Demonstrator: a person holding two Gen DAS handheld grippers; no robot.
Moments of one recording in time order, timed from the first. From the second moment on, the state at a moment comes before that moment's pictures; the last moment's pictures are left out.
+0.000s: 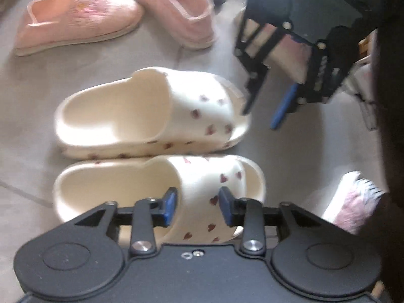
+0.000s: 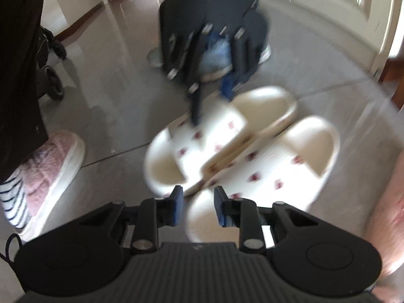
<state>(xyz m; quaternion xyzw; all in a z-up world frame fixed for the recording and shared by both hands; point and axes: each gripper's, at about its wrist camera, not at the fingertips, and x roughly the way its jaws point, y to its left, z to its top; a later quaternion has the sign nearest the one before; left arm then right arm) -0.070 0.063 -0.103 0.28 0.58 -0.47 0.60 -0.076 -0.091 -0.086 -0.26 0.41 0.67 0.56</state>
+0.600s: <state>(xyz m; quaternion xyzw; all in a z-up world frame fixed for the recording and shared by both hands) -0.140 0.140 -0.056 0.11 0.54 -0.24 0.80 -0.081 -0.036 -0.115 -0.22 0.46 0.59 0.63</state>
